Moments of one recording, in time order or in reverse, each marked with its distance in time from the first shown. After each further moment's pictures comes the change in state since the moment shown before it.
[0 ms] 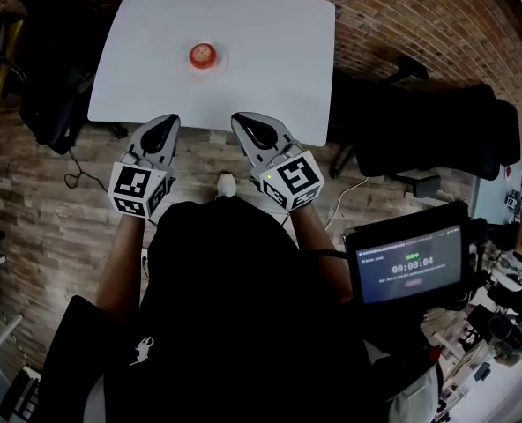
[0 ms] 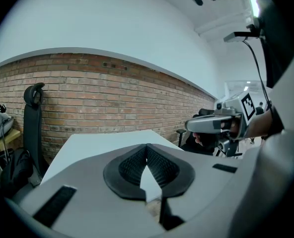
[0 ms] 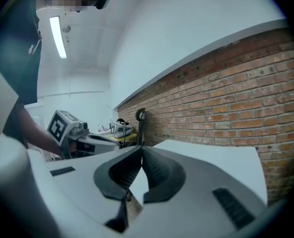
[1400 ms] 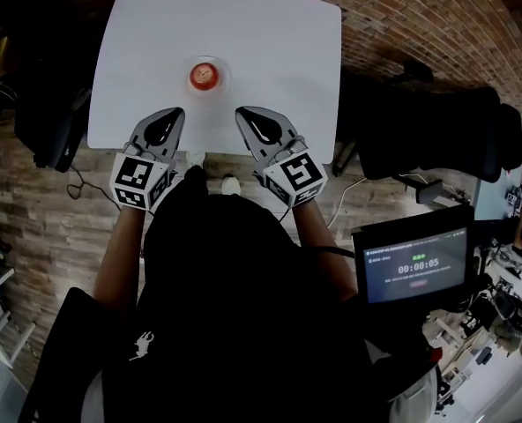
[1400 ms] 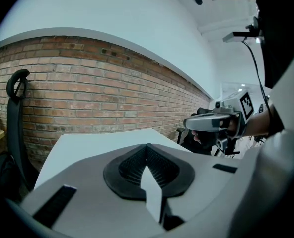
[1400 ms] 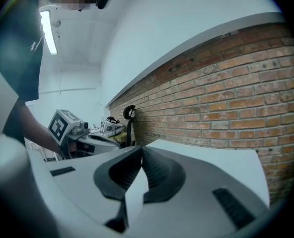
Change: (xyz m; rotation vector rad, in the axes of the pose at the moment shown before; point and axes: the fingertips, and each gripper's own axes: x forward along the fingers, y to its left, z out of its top) left arm 0.062 0.070 0.012 -0.008 0.029 -0.097; right arm 0.075 -0.048 0.015 0.008 0.025 -0.066
